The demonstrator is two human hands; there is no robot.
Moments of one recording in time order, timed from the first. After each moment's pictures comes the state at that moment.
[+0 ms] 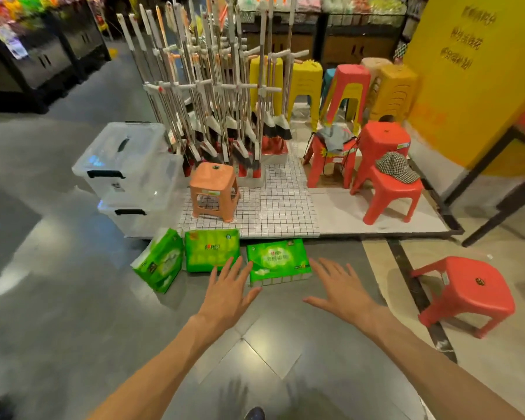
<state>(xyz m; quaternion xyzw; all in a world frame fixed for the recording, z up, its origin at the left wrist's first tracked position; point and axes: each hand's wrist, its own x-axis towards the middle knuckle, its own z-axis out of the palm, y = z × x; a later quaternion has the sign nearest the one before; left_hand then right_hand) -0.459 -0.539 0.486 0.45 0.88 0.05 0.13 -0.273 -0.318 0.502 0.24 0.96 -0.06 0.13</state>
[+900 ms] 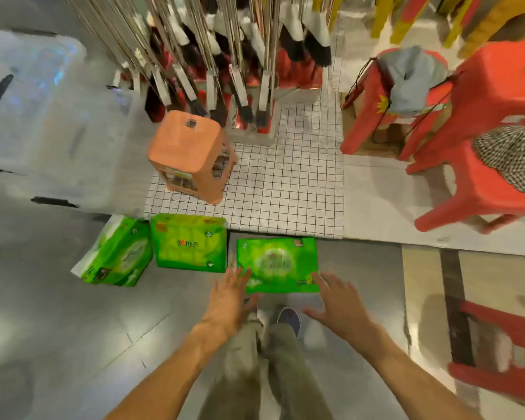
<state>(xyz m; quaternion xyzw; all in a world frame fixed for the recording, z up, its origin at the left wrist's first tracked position) -0.739 -0.148 0.246 0.29 0.88 0.03 0.37 -0.580 0.072 0.237 0.21 0.91 -0.20 0.31</state>
